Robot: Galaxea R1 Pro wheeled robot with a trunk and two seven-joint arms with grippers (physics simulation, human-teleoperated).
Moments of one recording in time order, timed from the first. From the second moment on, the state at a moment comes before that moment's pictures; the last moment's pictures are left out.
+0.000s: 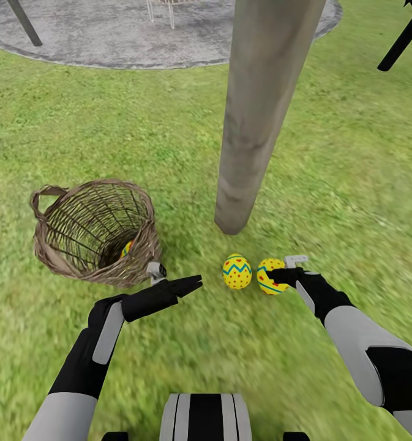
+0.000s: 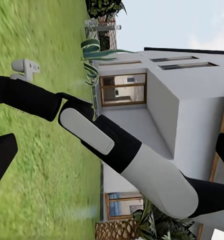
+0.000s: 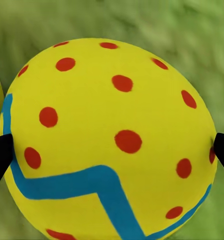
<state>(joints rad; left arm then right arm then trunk) -0.56 -0.07 0.04 -1.27 0.56 0.97 -1.04 -1.04 -0.11 0.03 -0.36 0.04 0.24 0.15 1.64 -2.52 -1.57</state>
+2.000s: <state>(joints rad) -0.56 -0.07 0.04 -1.27 0.56 0.97 -1.04 -1.04 -0.11 0.02 -0.37 0.04 0.24 0.15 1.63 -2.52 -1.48</state>
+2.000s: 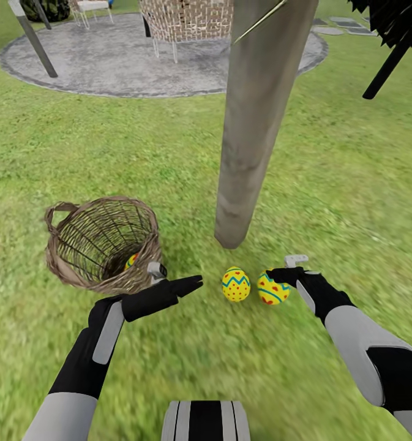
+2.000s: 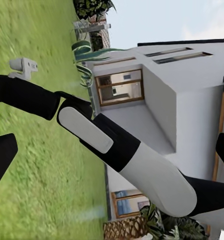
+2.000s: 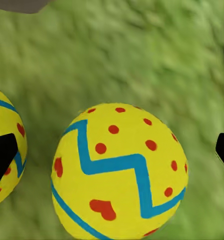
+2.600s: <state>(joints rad) -0.57 -0.08 0.03 -1.30 0.56 1.00 -1.03 -1.04 -0.12 0.02 -0.42 0.03 0.41 0.16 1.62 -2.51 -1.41</state>
